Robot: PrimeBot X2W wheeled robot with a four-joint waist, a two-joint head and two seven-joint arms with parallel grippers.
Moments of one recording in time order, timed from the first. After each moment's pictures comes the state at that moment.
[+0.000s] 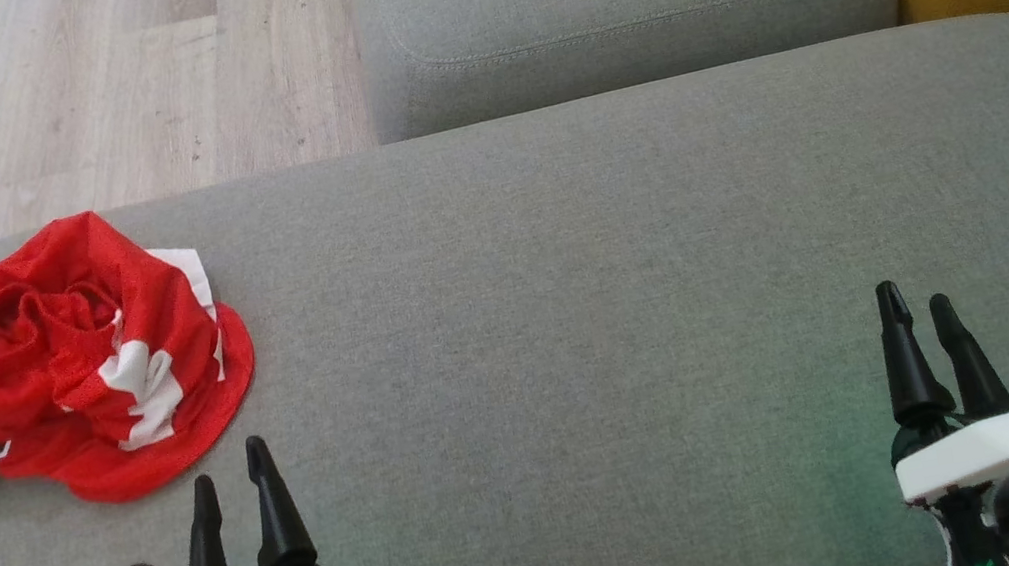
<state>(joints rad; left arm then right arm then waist) 0.02 0.05 -0.16 0.19 -0.69 0.04 -0.12 0.02 -0.05 0.05 0.22 0.67 0.12 -0.12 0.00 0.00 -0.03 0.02</state>
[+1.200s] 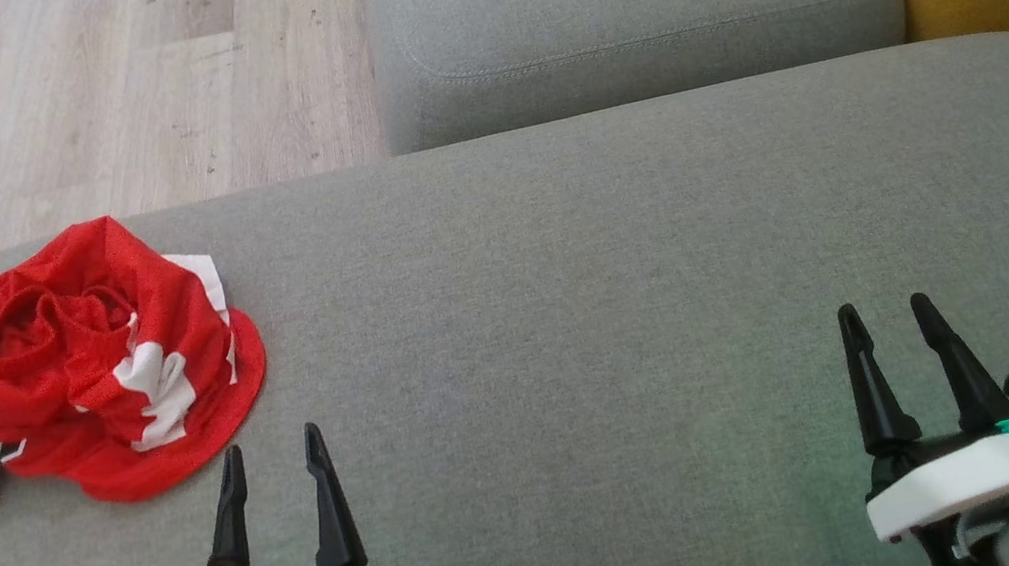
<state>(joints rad) 0.02 0.05 -0.23 0.19 -0.29 0.11 -0.21 0.03 -0.05 0.06 0.22 0.28 0.12 -0.21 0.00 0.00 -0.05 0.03</state>
